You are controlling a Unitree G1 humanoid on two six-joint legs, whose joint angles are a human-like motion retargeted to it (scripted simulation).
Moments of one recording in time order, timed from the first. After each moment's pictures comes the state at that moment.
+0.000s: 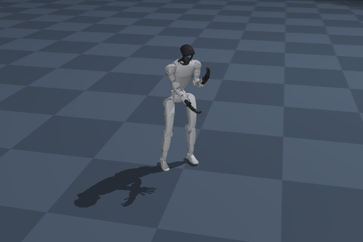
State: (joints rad) left arm -0.38 -0.01 -0.13 -0.39 -0.32 -0.58 0.03; right arm -0.34 0.30 0.01 0.67 0.51 -0.02 0.08; waist 0.00 -0.01 0.18; left_leg -0.46 -0.07 0.02 0.16 -0.01 -0.02; right_leg -0.47 -0.21 -0.08 0.30 0.03 0.15
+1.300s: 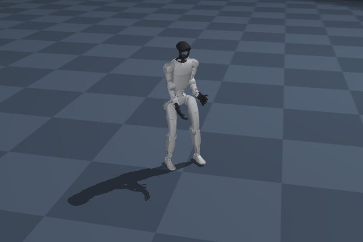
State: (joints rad) left arm -0.18 -0.20 -0.07 0.47 -0.40 -0.37 -0.07; right arm -0.12 0.13 -0.07 1.05 0.28 -0.13 0.13; waist 0.00 -0.03 0.07; left_leg -0.37 0.03 -0.05 0.21 -0.04 -0.09; right_leg -0.33 -0.10 -0.08 0.39 -0.15 0.13
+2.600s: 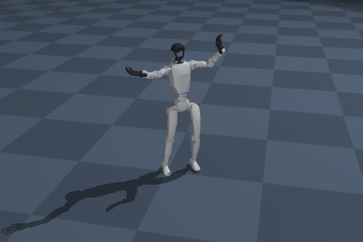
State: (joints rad) left arm -1.17 1.16 -0.05 0.64 1.14 -0.28 0.87; right arm -1.01 -1.17 -0.51 1.27 1.07 -0.64 -0.27; waist 0.08 0.01 -0.10; left_leg -0.17 -0.03 -0.08 0.43 -0.21 0.01; right_leg 0.08 -0.13 -0.13 0.11 -0.04 0.16
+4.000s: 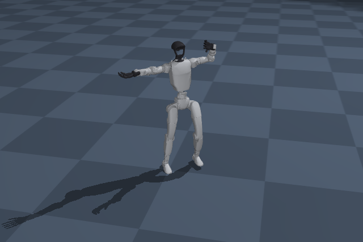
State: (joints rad) left arm -1.18 1.50 -0.22 0.10 1.27 -0.59 0.64; right arm -1.12 -1.39 -0.67 1.47 1.25 -0.22 -0.24; waist -0.01 0.07 -0.03; left_leg -0.28 0.02 -0.15 0.67 -0.35 -0.03; right_leg 0.08 -0.09 -0.14 0.09 -0.04 0.16
